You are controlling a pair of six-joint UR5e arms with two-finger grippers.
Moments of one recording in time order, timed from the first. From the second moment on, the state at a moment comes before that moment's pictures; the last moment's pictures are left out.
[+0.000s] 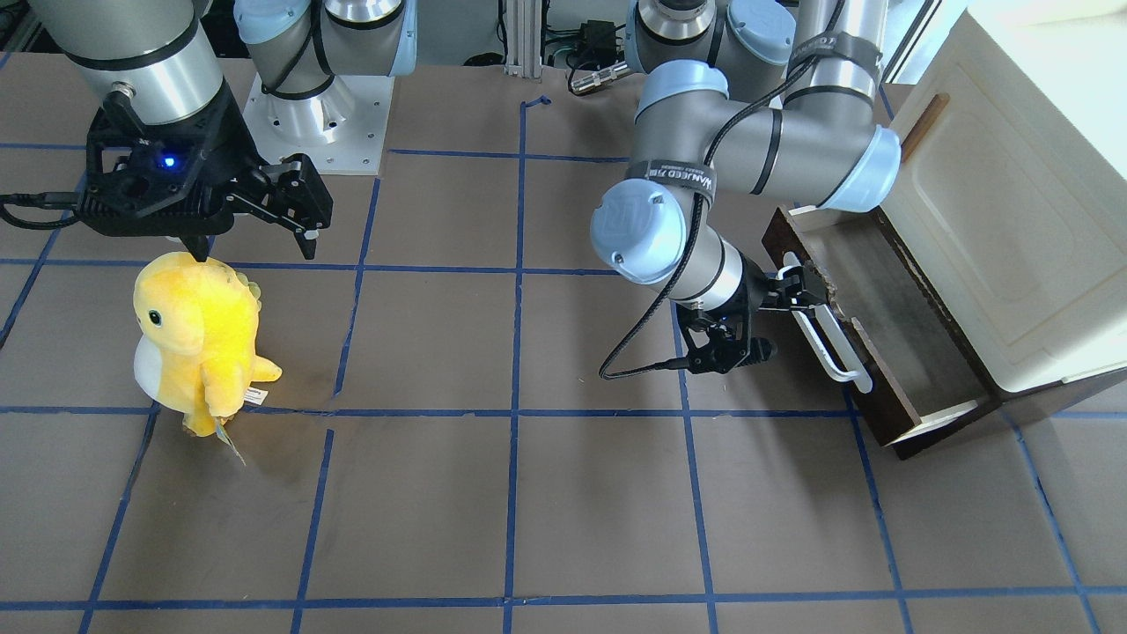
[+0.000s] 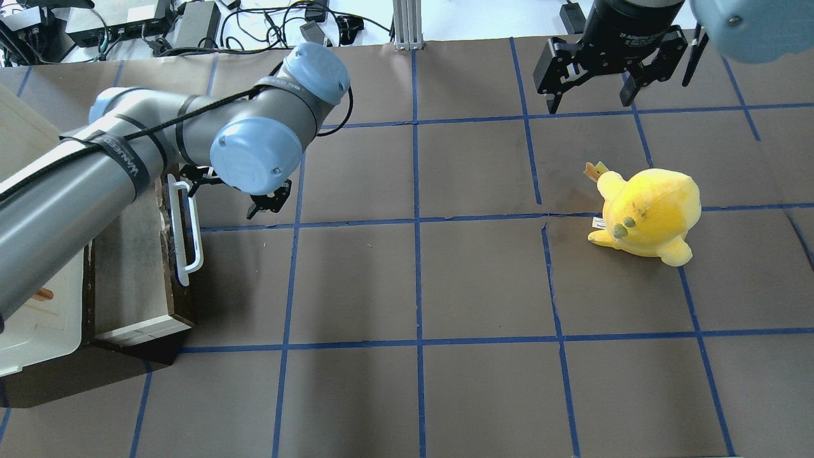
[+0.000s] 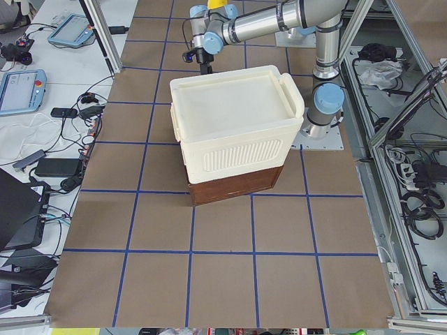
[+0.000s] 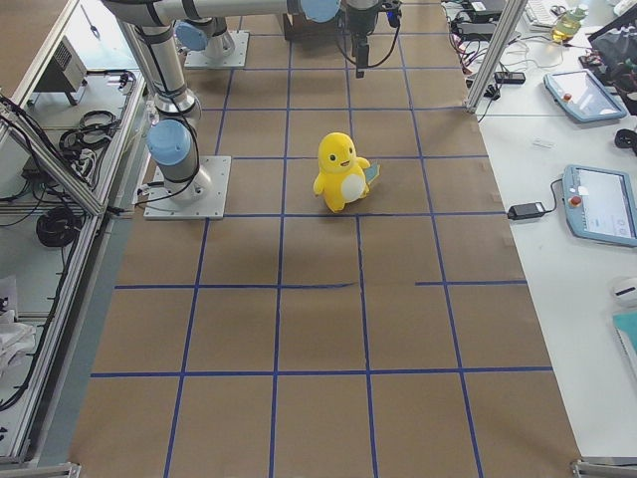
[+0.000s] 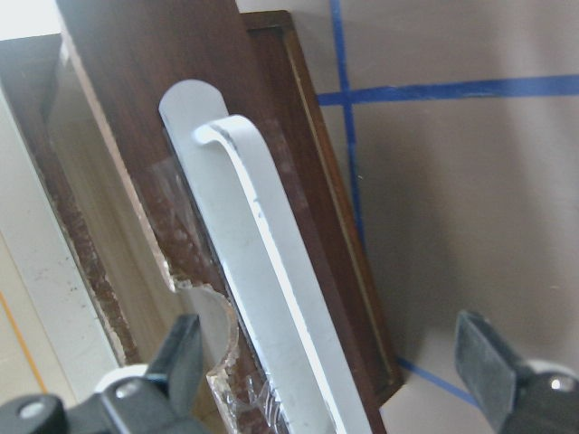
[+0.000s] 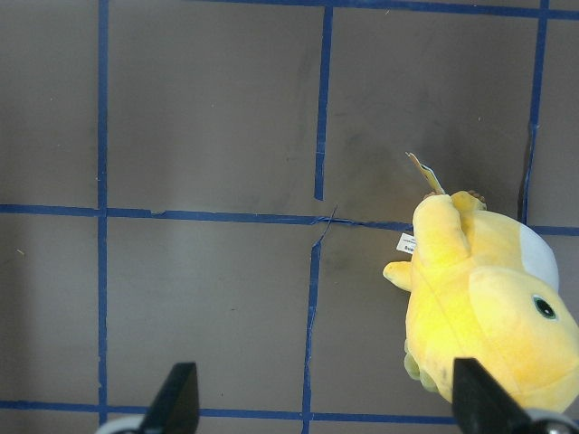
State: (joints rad) left arm -1.78 -1.87 -1.62 -1.56 2.17 -0.27; right arm 1.60 -1.48 1.44 -1.57 -1.58 -0.02
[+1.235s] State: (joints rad) left arm -1.60 -1.56 -1.52 -1.47 1.53 -0.07; right arm 1.60 -1.48 1.44 -1.57 -1.58 -0.02
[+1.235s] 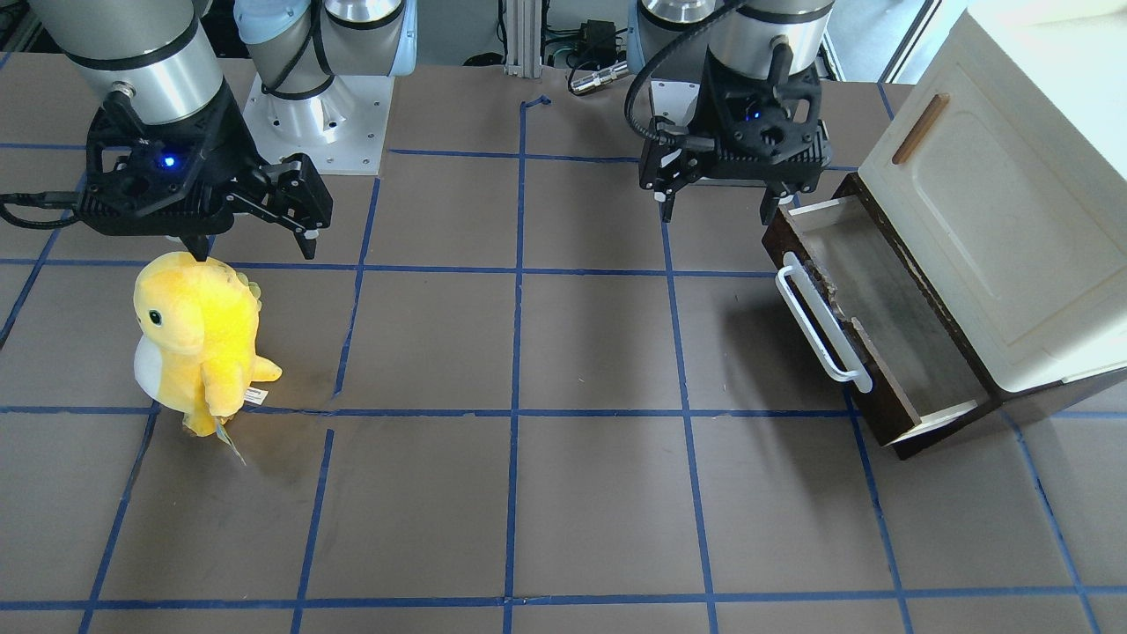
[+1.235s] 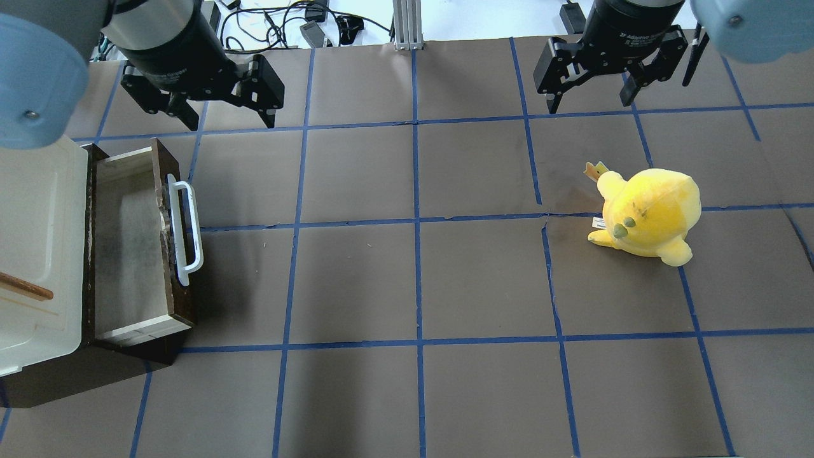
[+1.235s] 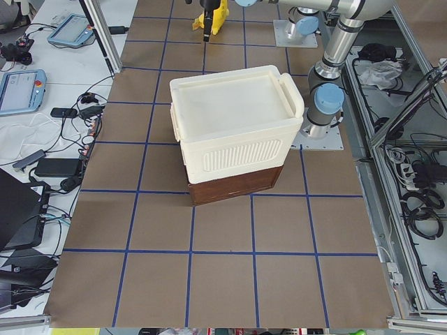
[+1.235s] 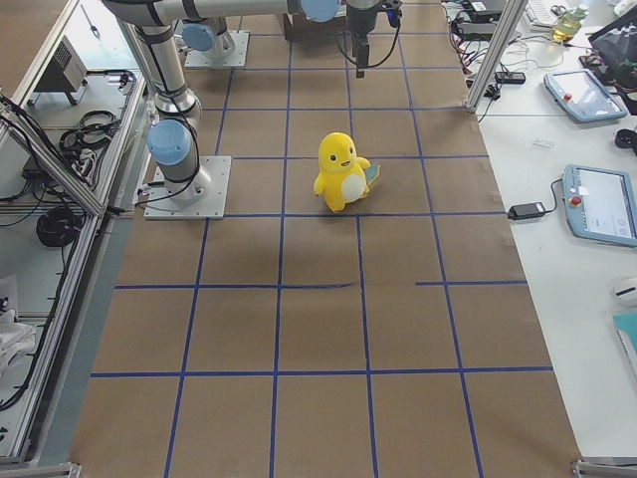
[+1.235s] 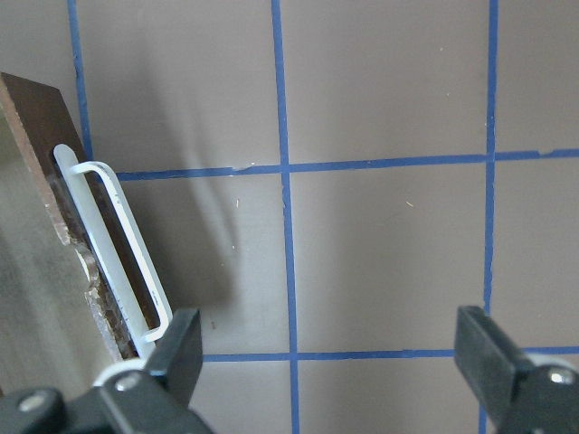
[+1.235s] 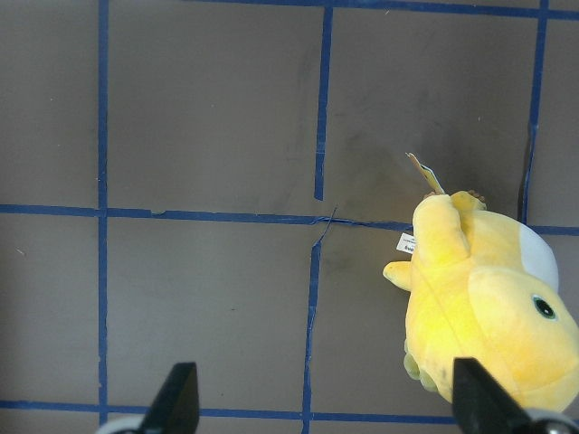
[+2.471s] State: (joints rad) left arm -1.56 -1.49 -1.59 -1.42 1.61 -0.04; right arm 1.60 -1.48 1.44 -1.57 -1.58 -0.02
